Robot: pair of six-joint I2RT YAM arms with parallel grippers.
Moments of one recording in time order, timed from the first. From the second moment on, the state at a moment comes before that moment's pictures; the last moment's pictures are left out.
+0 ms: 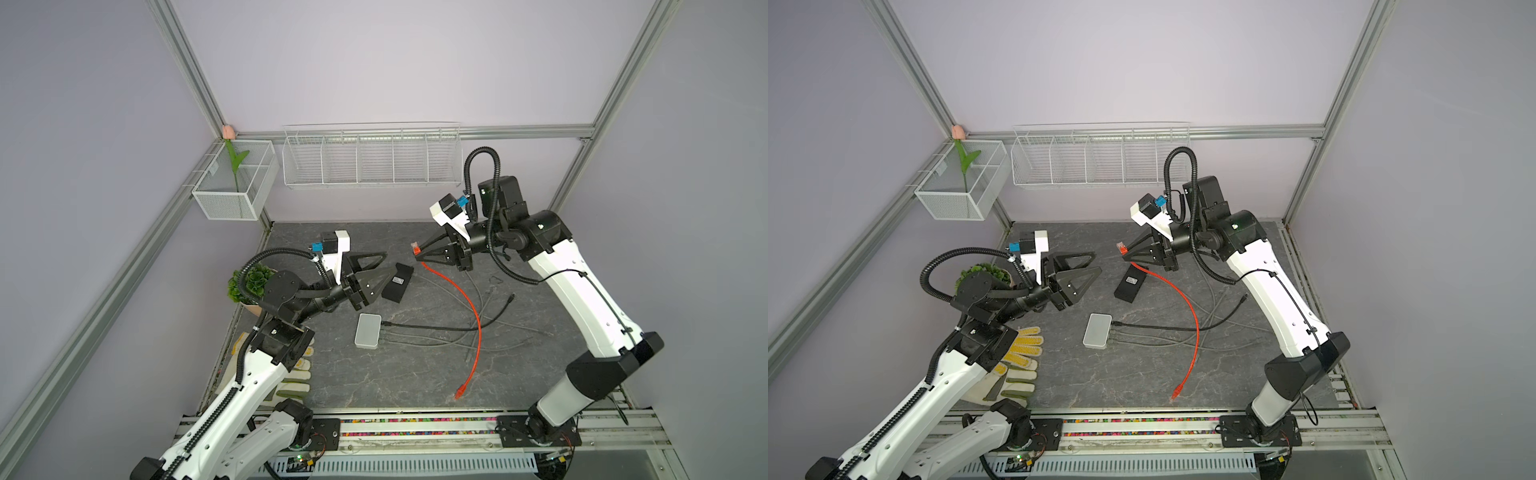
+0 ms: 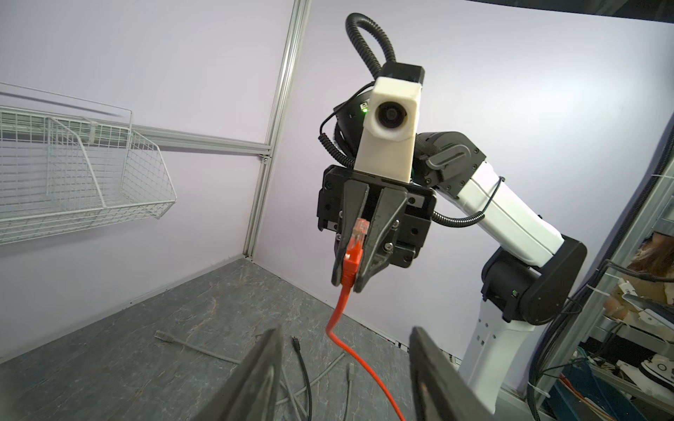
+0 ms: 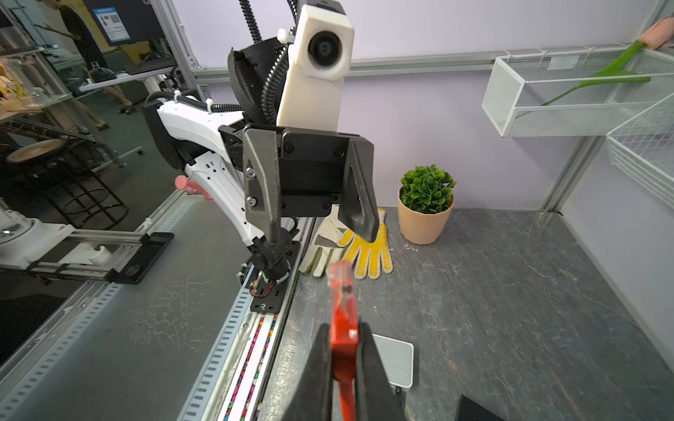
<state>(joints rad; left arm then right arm) -0.52 0.90 0.88 0.30 0.70 -0.45 0.54 1.68 2.03 -1.06 -1.16 -0.56</state>
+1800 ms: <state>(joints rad) -0.60 1.01 1.01 0.04 0.46 -0.36 0.68 1.38 1.55 -0.79 -0.53 -0.39</state>
